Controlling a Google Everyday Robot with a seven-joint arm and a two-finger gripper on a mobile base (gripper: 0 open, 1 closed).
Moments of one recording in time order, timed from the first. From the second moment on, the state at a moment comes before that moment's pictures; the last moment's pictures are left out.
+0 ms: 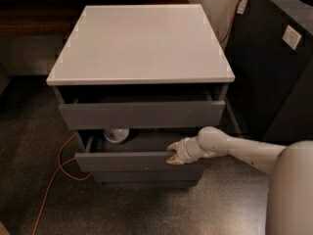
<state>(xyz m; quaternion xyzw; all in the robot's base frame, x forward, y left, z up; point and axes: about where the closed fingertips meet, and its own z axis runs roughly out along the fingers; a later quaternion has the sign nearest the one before) 0.643 -0.085 0.431 -0.65 0.68 0.11 0.32</state>
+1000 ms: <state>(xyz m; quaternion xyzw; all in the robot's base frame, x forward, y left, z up) 0.628 -0.079 0.434 -0.65 0.67 0.11 0.33</state>
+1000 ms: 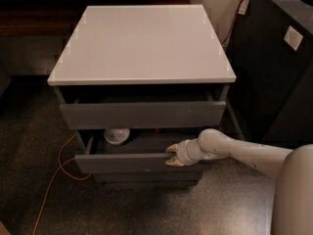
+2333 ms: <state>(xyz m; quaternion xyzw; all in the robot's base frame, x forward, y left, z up) 0.592 -0.063 0.462 -0.68 0.64 0.12 0.34</state>
